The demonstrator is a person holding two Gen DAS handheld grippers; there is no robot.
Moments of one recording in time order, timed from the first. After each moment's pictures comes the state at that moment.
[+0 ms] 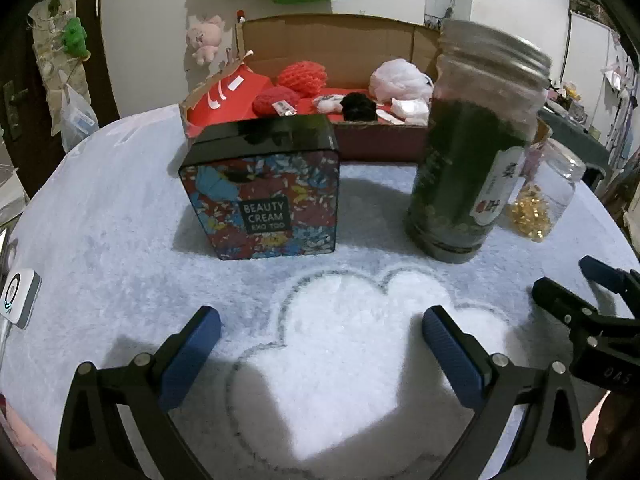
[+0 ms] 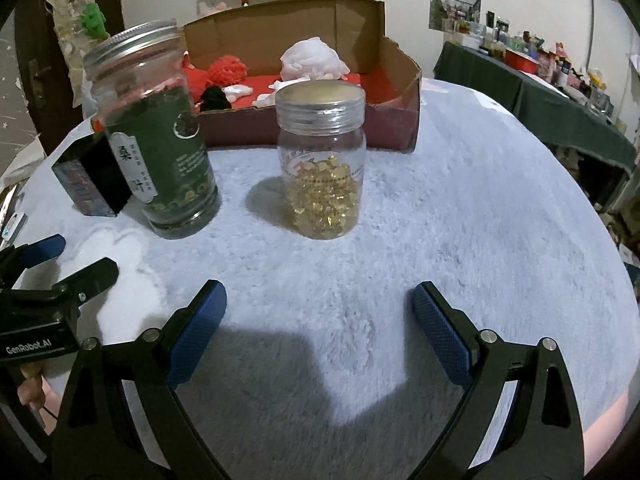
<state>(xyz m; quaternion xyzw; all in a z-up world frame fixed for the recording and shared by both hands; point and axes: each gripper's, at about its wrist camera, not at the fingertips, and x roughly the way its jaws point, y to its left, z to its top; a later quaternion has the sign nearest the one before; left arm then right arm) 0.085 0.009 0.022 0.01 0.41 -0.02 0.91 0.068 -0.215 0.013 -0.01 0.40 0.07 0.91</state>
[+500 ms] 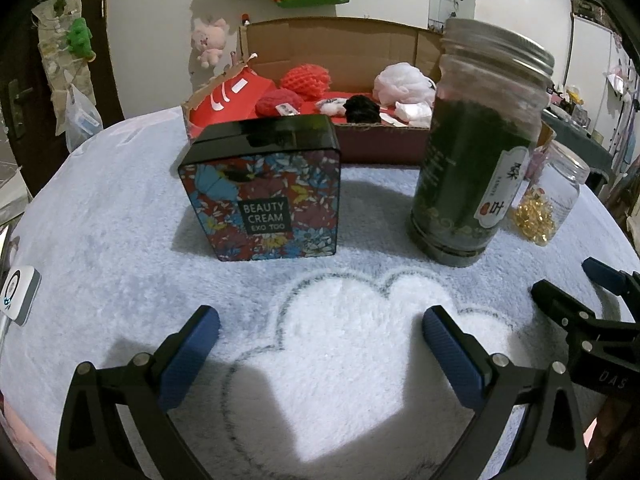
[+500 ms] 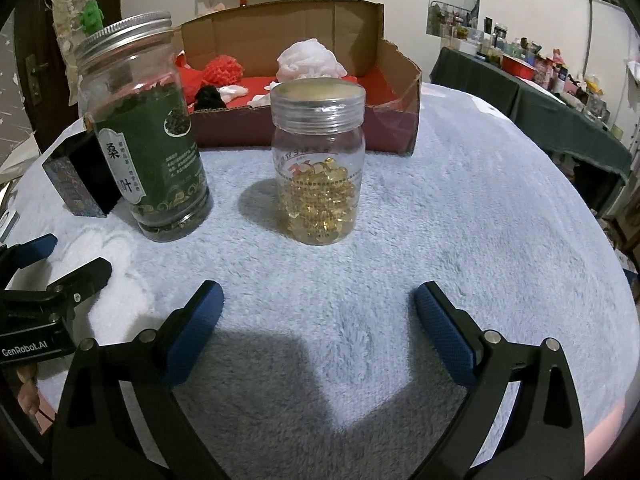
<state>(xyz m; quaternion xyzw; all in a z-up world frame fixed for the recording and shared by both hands) 0.083 0.007 0.019 0.01 0.40 -0.01 0.92 0.072 -0.214 0.009 -0.02 0.39 0.06 0.92</state>
